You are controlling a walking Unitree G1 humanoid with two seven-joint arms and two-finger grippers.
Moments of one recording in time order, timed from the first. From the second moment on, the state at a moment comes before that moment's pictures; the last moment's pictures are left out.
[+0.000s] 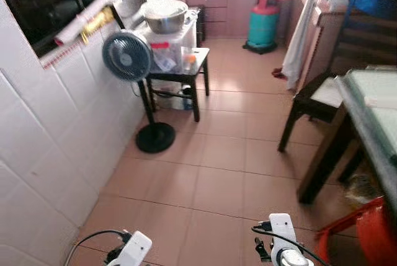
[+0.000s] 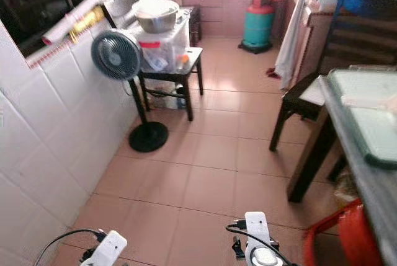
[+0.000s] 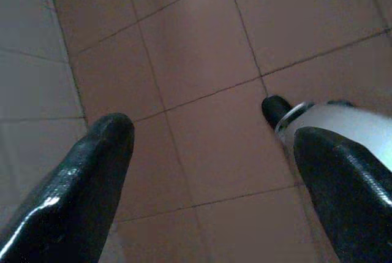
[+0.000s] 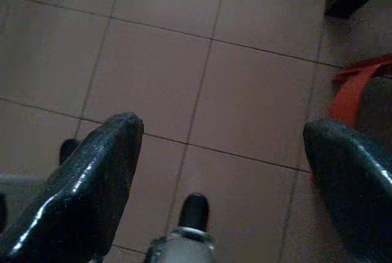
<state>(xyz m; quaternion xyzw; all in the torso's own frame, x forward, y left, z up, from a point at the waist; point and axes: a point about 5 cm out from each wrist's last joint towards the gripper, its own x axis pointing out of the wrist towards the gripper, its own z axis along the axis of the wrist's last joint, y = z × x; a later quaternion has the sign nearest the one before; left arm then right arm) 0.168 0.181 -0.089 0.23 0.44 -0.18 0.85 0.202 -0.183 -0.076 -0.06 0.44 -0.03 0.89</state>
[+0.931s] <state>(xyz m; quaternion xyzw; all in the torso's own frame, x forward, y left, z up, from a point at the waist) 0.165 0.187 -0.091 0.16 0.47 -0.08 0.87 0.210 -0.185 -0.070 -0.13 0.43 0.02 0.89</state>
